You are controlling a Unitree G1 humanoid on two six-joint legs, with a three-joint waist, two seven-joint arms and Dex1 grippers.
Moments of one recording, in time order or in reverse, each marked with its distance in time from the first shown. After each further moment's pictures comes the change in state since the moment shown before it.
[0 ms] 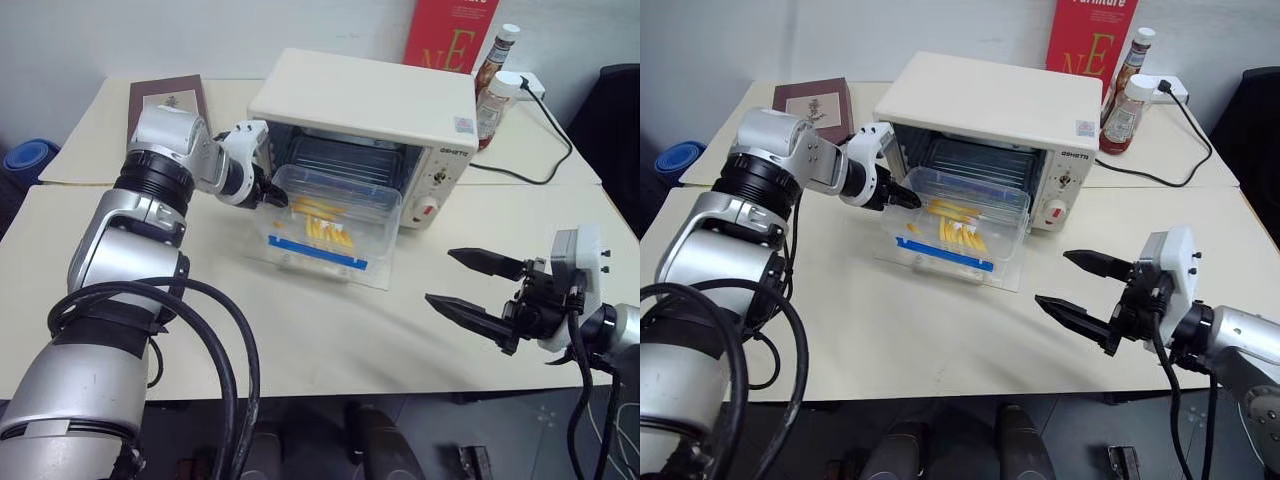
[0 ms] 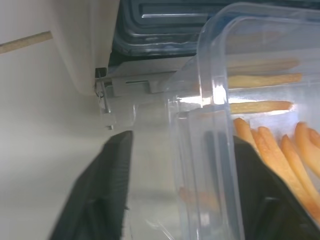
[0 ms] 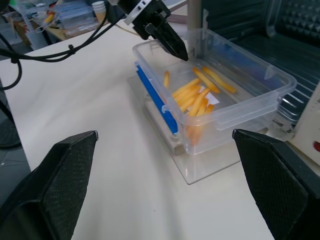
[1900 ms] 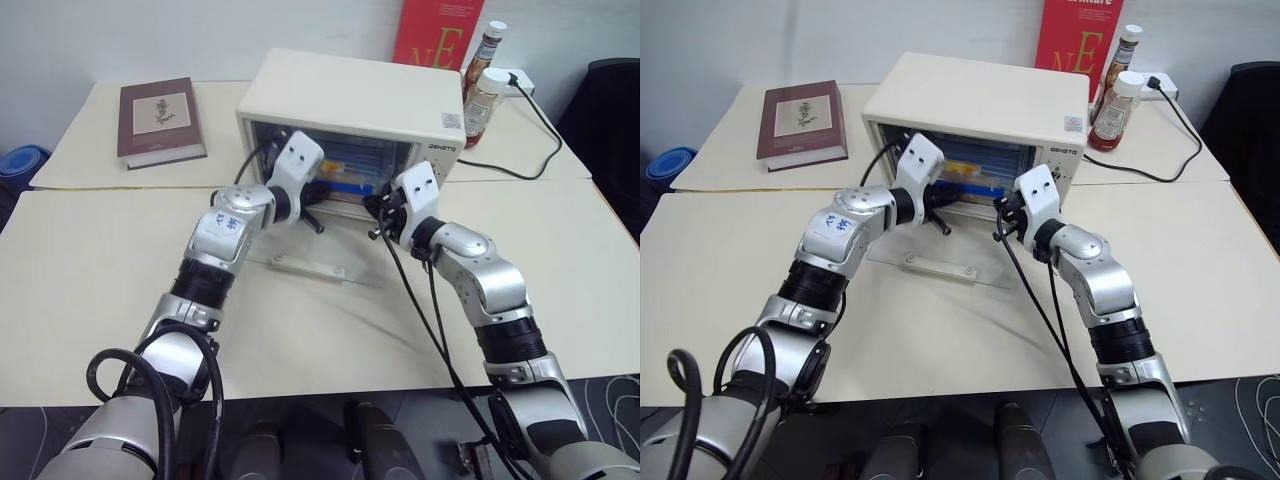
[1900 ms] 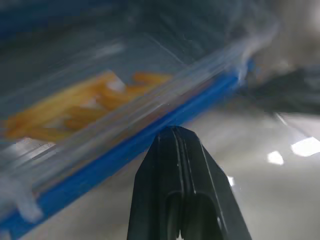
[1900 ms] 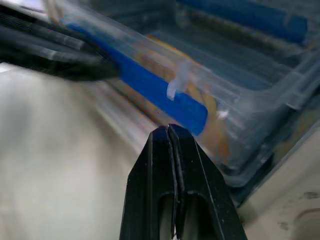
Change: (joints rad) left arm 0.455 -0.211 0.186 -0.545 0.261 -0.656 0.075; right arm -0.710 0.460 0.564 0.778 -0.706 -0.264 -0.334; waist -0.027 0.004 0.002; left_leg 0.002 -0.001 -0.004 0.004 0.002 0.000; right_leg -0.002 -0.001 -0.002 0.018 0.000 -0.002
